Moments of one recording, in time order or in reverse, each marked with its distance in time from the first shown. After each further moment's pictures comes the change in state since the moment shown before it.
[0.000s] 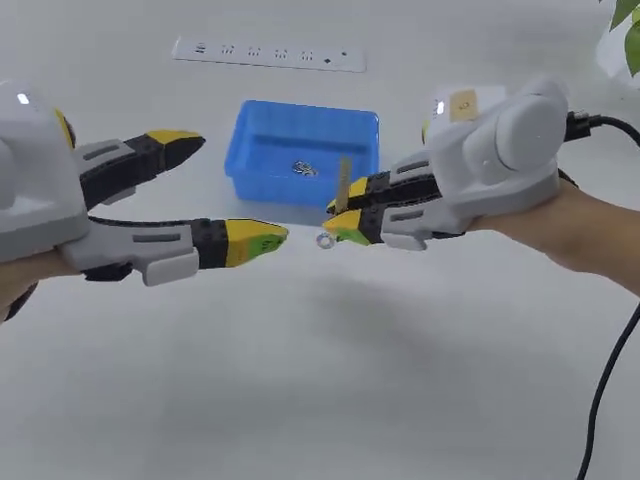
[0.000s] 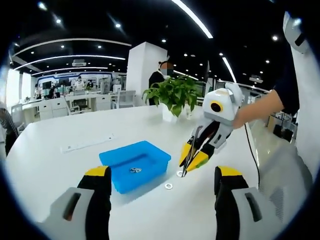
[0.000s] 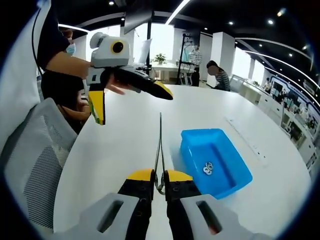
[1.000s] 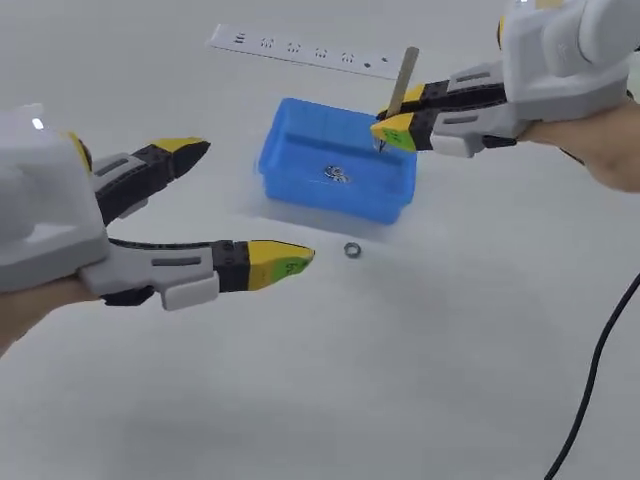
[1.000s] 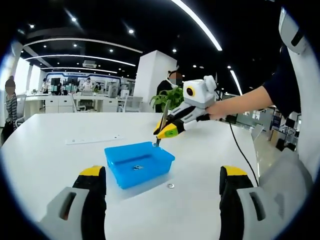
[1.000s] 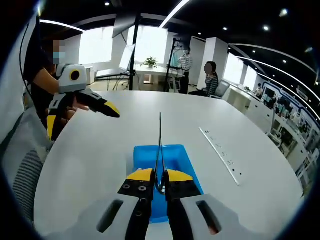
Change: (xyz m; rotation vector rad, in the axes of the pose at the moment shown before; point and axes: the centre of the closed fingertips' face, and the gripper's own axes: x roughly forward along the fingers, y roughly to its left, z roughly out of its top) left arm -0.011 0.013 -0.014 -0.055 -0.079 0.019; right arm 0.011 -0.109 0.024 -0.023 -0.028 -0.087
